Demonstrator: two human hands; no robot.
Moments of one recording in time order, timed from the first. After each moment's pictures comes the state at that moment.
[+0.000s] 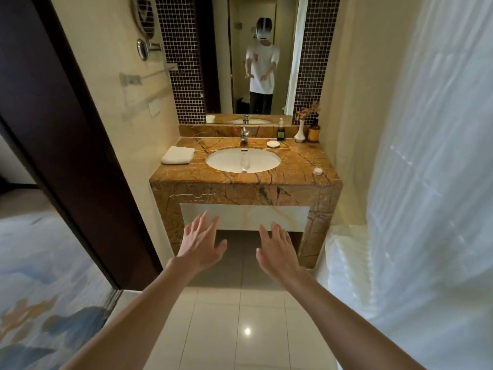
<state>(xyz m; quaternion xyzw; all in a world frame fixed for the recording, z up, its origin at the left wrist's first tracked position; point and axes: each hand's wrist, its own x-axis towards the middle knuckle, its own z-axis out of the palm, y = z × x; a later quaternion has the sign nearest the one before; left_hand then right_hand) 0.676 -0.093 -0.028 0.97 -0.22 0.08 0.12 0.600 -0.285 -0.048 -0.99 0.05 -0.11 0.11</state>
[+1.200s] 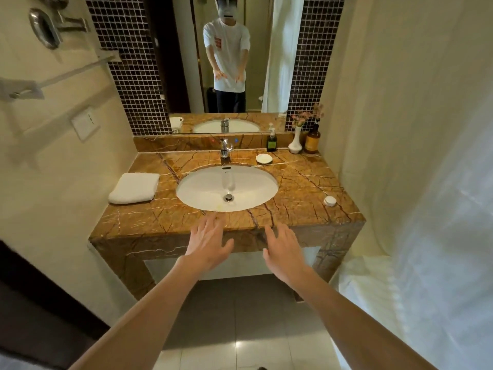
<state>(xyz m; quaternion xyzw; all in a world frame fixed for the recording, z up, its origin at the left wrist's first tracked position) 1.059 -0.216 -0.042 0.95 -0.29 0.01 0.14 0.956 -0.395 -0.054 -0.99 0.11 -0.06 0.07</state>
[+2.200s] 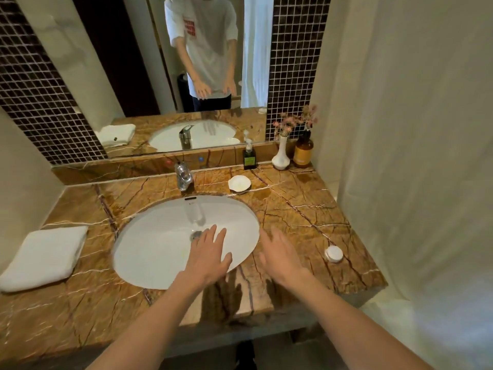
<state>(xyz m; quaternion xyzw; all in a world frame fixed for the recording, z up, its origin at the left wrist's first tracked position) 1.299 -0.445 -0.099 0.94 -0.32 -0.08 0.09 1.204 -0.615 -0.103 -0.98 0.15 -0.01 0.14</state>
